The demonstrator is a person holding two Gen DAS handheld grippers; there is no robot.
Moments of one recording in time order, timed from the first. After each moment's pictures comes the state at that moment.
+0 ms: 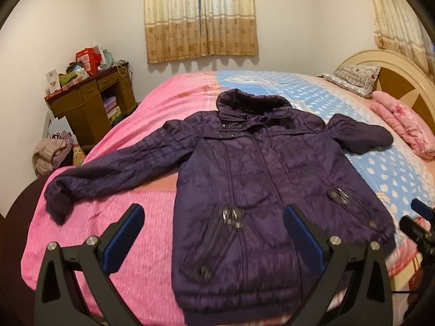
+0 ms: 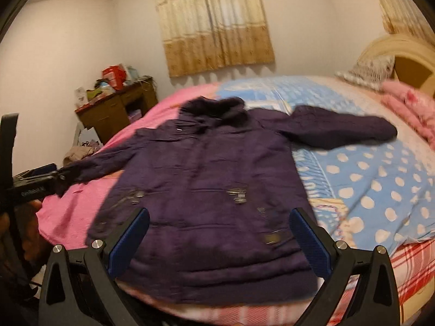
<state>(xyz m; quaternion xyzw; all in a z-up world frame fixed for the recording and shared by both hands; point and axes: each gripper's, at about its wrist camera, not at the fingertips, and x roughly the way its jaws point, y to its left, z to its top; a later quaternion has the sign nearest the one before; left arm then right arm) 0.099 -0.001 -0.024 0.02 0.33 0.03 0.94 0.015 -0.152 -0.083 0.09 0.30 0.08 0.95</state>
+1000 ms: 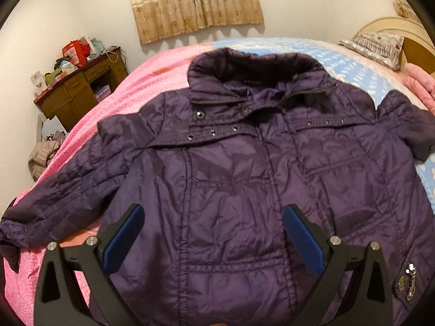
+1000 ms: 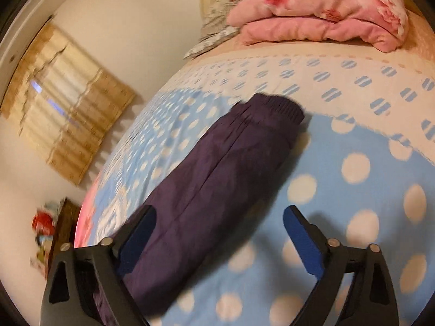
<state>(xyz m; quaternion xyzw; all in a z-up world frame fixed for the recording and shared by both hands) 0.276 -0.057 -0.109 0.06 0.40 0.06 0.91 0.257 -0.545 -0.132 0.41 0.26 -0.17 0.86</state>
